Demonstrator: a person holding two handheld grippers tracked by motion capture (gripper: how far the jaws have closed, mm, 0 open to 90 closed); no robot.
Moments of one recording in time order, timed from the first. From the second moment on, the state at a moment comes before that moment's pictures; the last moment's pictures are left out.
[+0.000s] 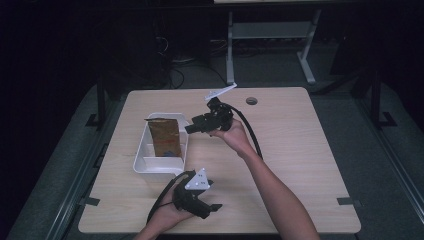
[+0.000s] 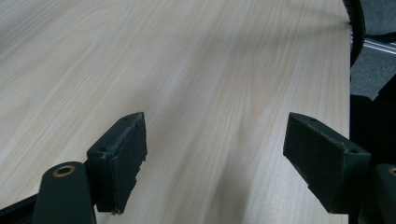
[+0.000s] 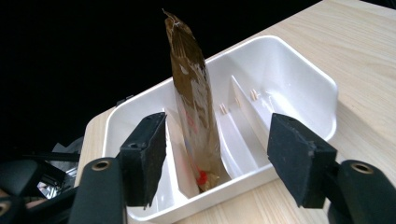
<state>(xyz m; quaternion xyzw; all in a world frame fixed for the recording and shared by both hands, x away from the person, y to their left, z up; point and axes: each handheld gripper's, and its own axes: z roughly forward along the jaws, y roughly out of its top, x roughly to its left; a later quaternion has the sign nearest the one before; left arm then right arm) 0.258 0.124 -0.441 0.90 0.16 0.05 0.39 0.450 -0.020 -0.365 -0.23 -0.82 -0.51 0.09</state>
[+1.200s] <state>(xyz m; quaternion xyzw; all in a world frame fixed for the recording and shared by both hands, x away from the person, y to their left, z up) 0.263 0.124 -0.442 0.90 0.17 0.04 0.39 0.425 -0.117 -0.373 -0.28 -0.80 -0.53 0.07</state>
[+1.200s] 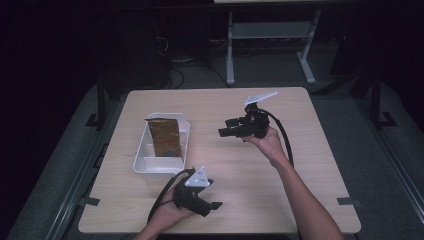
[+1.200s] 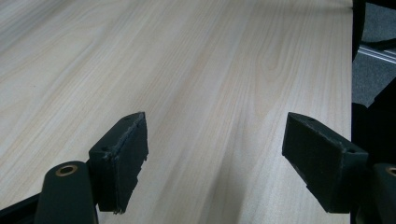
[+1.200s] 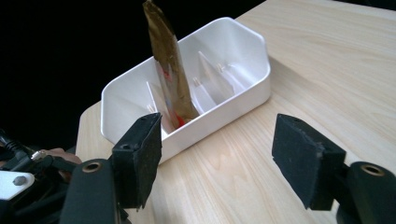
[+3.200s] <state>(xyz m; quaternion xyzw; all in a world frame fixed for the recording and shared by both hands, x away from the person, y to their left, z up) 0.270 0.123 -0.441 0.89 0.19 0.04 0.41 0.348 -0.264 -0.429 -0.38 -0.76 -0.52 0.05</state>
